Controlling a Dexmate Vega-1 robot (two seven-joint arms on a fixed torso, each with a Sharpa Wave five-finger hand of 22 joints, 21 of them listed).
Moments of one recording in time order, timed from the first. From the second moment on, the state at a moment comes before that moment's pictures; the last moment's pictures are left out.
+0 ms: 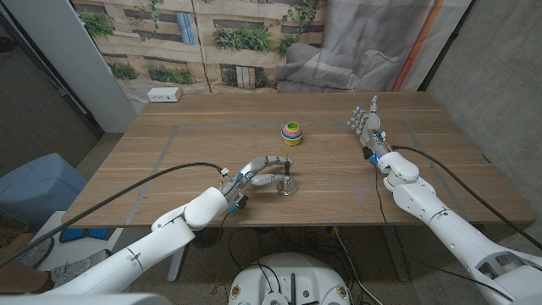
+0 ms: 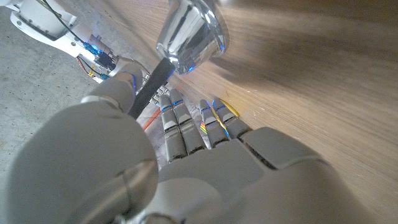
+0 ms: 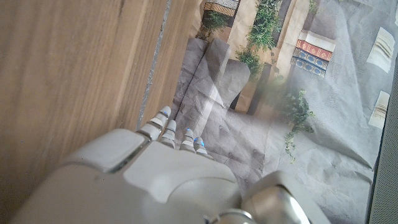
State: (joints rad) left arm 1.07 0.73 0.57 -1.76 0.00 -0.23 0.09; left_hand 0.83 -0.08 0.65 -0.18 0.18 0.63 -0.04 0.23 0.17 0.66 -0.18 0.23 0.17 0.31 -0.04 0.20 0.16 0.20 -0.01 0.20 0.17; right arm -0.84 -0.51 -0.37 -1.30 0.65 0.29 0.03; right_hand -0.02 0.06 -0.23 0.19 0.24 -0.17 0.02 0.22 0.32 -0.11 0.04 0.22 0.27 -0.14 0.08 0.23 0.50 0.08 0.06 0.21 0.18
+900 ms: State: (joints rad) left arm 1.08 0.70 0.57 -1.77 0.01 -0.23 0.16; left_hand 0.91 -0.05 0.58 -0.18 0.18 0.84 -0.05 0.23 0.17 0.87 -0.21 0.22 0.17 0.42 -0.04 0.20 0.16 0.28 -0.01 0.20 0.17; right arm -0.84 -0.51 -0.37 -1.30 0.65 0.29 0.03; right_hand -0.02 0.06 -0.23 0.19 0.24 -0.17 0.02 0.22 0.32 -0.11 0.04 0.22 0.27 -0.14 0.08 0.23 0.50 0.08 0.06 0.21 0.18
